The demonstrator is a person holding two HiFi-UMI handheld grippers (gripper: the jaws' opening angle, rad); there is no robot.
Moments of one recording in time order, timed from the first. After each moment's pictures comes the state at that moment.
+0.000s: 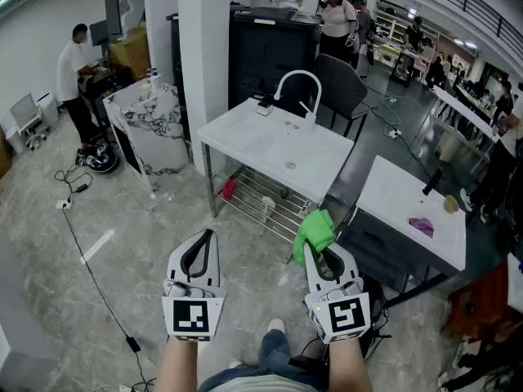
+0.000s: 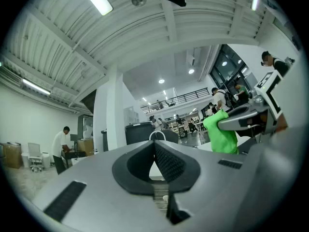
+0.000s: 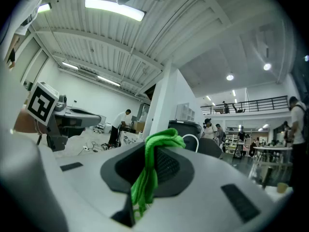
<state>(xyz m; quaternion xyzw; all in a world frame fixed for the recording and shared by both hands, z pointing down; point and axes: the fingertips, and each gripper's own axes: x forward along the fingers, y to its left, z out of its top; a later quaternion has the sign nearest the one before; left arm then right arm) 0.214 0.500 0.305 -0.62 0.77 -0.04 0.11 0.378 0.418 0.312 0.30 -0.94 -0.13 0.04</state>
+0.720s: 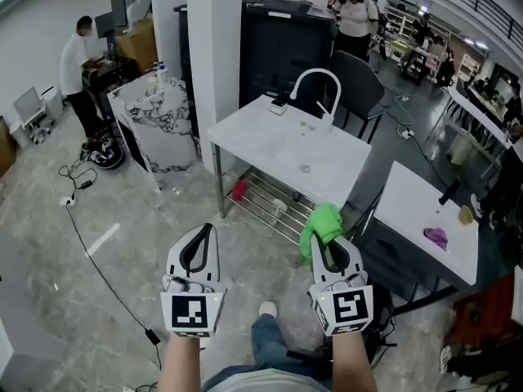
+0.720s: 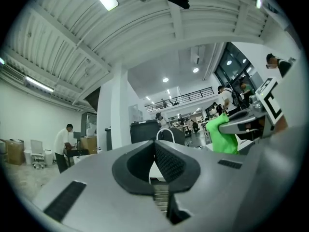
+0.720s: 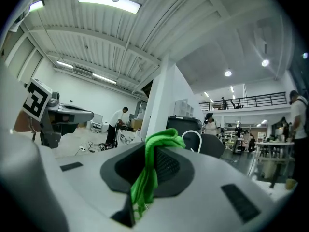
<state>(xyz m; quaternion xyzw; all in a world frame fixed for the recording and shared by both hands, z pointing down) 0.140 0.457 0.311 -0.61 0.79 -0.03 0.09 0.311 0.352 0.324 0.31 -0.94 -0.12 0.05</state>
